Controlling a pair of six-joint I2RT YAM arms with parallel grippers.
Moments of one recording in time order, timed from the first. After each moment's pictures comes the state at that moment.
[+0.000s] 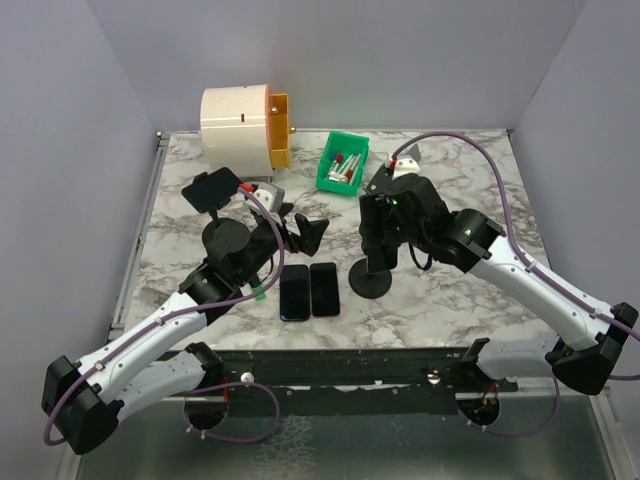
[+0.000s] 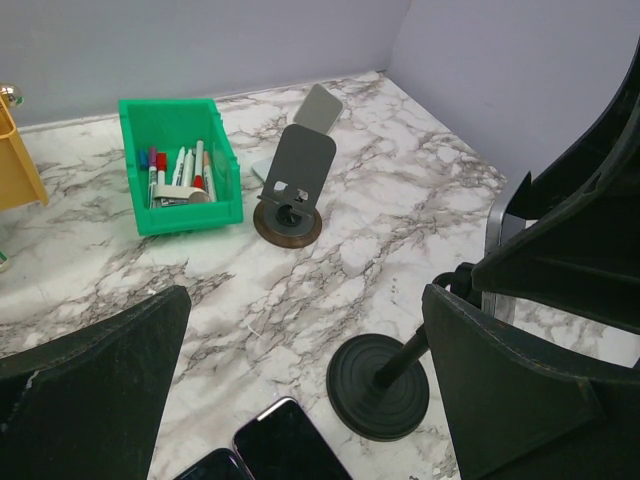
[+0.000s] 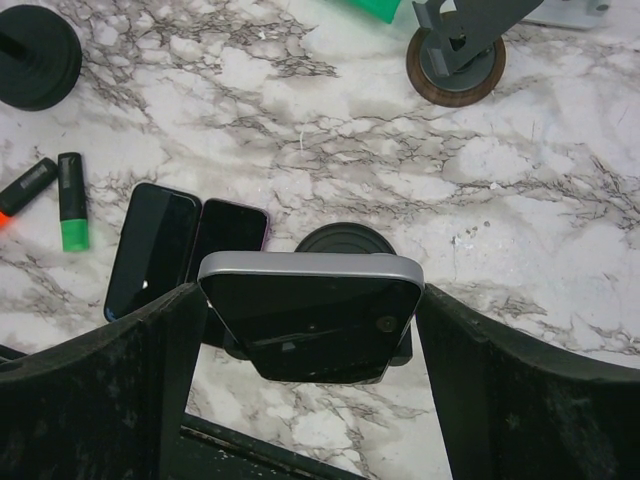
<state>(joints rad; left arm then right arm) -0.74 0.90 0.70 0.22 -0.08 -0.24 0.85 1.26 1.35 -0.79 0.38 0.40</state>
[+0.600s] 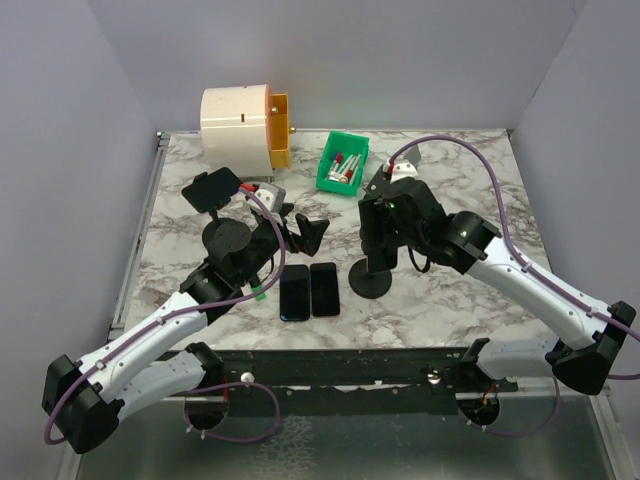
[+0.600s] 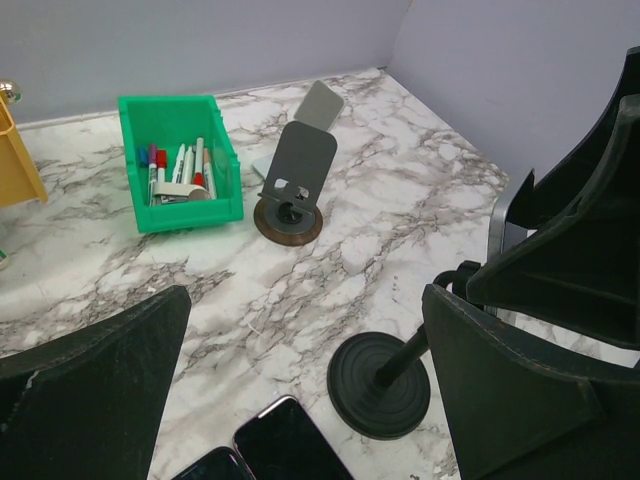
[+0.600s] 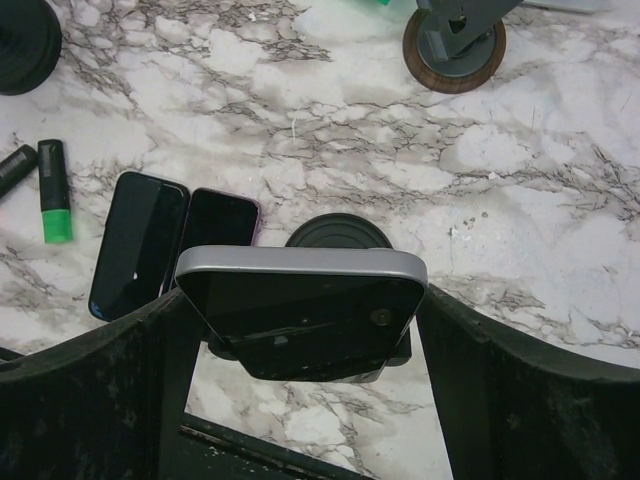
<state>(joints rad) -0.74 0.91 0.70 0.22 -0.07 -0.24 0.85 1.26 1.32 -0.78 0.38 0.40</state>
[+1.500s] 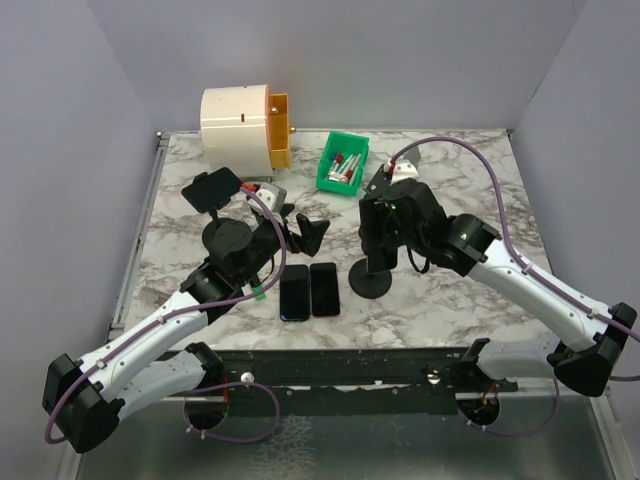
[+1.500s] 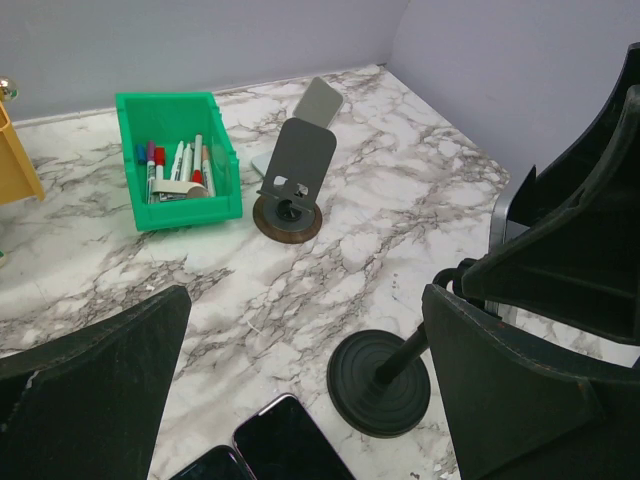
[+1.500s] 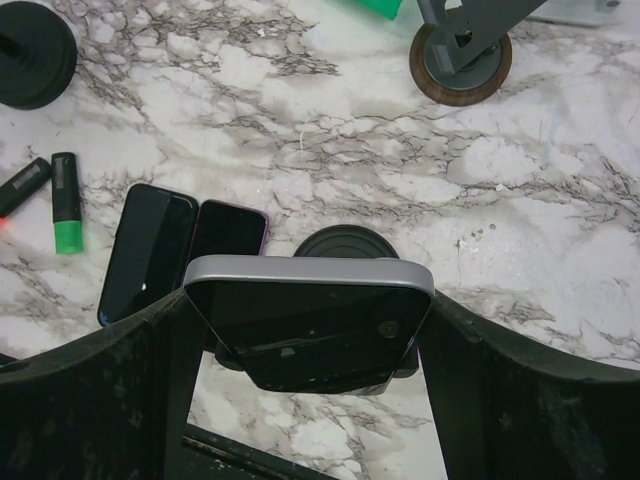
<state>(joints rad) -0.74 0.91 0.70 0.22 -0.07 -0.24 0.85 1.25 1.29 -0.73 0.38 0.40</state>
